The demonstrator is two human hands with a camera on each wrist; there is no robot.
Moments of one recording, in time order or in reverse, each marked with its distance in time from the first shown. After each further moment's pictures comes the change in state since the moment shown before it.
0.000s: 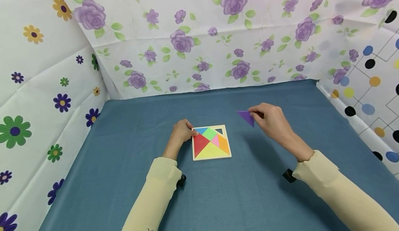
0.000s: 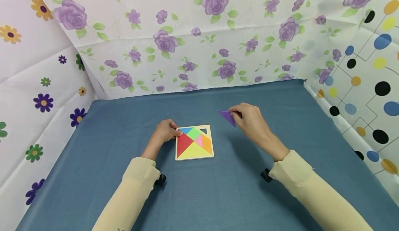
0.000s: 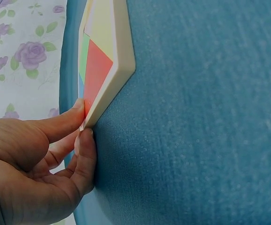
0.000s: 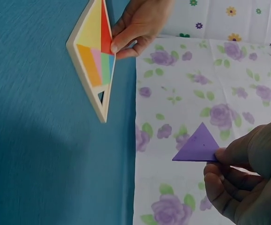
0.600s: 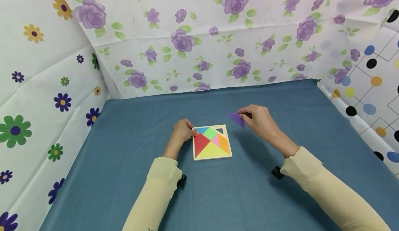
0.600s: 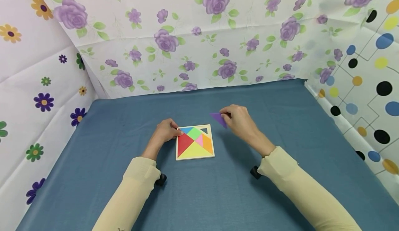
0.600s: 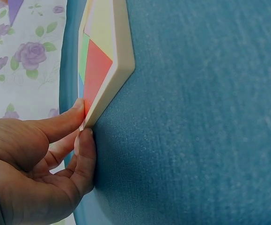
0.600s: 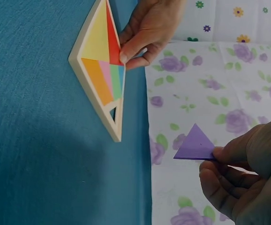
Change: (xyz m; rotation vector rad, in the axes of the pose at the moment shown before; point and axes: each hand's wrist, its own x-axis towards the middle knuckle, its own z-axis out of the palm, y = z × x) left_hand -0.001 0.001 0.001 -0.012 0.006 -0.017; right_hand 0.015 -0.005 0.030 0.052 -0.097 0.049
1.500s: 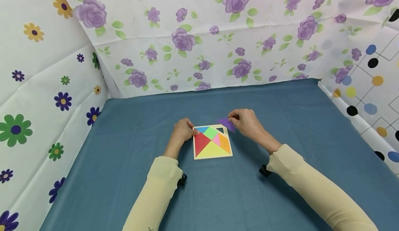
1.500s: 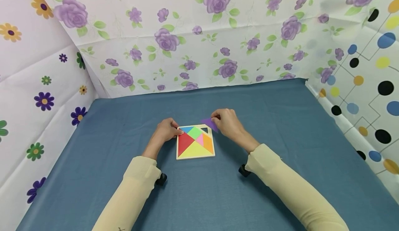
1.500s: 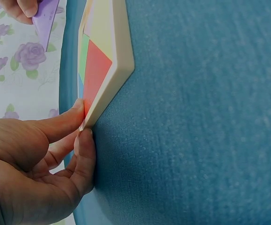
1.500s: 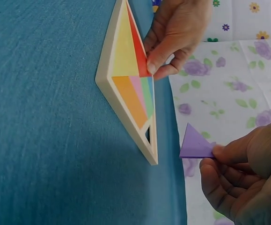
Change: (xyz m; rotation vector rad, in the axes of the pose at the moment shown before) left_hand 0.004 -0.002 0.000 -0.001 -0.013 -0.003; right_hand 0.014 0.004 0.042 0.102 -0.100 0.094
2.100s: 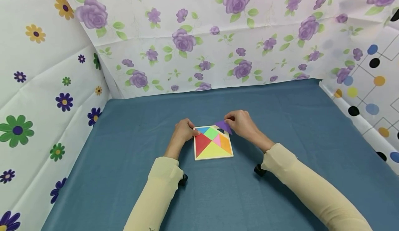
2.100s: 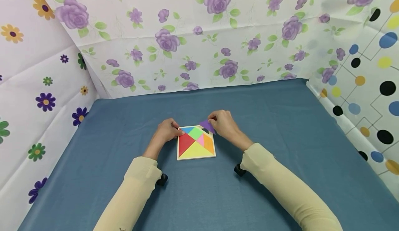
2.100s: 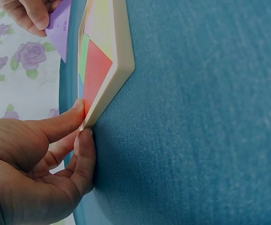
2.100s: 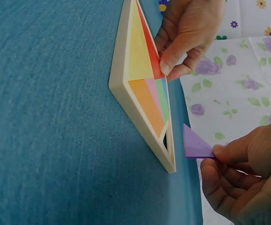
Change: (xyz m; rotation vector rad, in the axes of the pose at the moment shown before) left_hand -0.004 0.002 -0.002 -0.006 -0.003 0.006; right_hand 0.010 0.003 0.019 0.027 -0.030 0.026
